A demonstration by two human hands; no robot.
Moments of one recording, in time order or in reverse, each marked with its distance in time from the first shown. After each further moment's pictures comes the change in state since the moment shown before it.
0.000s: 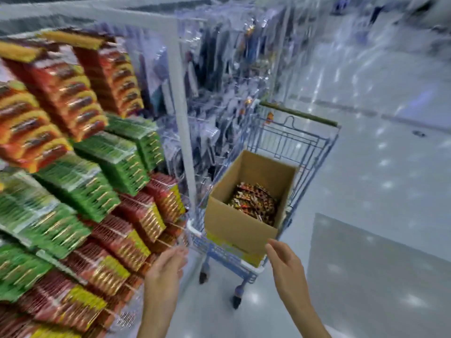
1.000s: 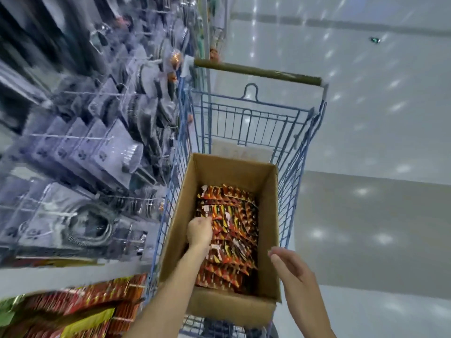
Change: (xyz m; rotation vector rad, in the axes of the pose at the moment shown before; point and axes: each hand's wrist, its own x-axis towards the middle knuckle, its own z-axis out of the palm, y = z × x) left_hand 0.362 -0.066 0.348 0.621 -0.261 -0.371; right_hand 0.265 -0.015 0.001 0.155 0.235 0.407
